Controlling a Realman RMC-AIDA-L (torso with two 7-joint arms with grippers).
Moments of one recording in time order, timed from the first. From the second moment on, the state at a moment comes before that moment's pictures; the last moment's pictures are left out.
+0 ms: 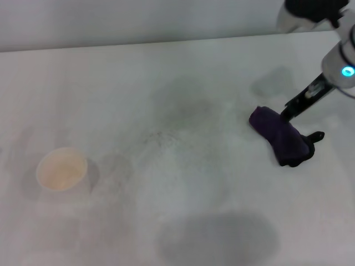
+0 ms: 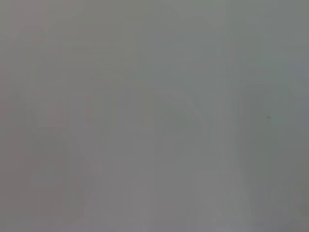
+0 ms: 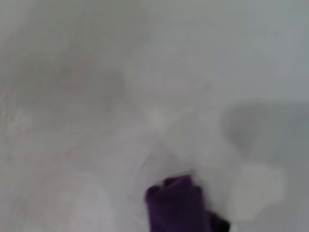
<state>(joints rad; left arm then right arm) -0.18 -2.08 0.97 0.19 0.61 1.46 -0.24 0.69 2.01 -1.28 -1.09 0.34 1.44 -0.43</state>
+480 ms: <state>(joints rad) -0.21 -2.08 0.98 0.14 0.48 1.47 -0.23 0.61 2.00 -0.72 -1.08 0.51 1.15 -0.87</state>
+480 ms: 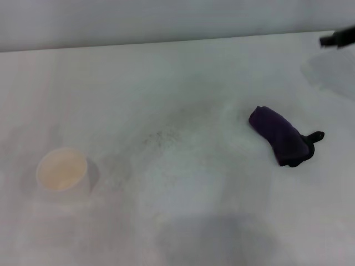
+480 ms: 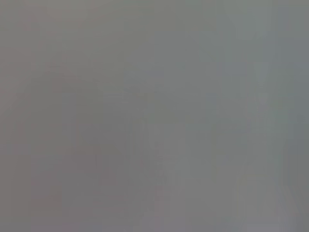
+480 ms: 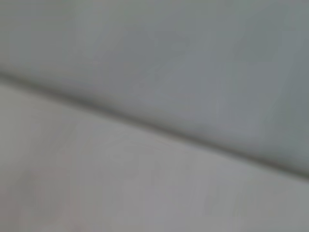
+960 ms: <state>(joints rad) -0.30 -2.09 0.99 0.03 0.36 1.50 -0.23 0.44 1.97 -0.63 -0.84 1.38 0.82 -1.53</state>
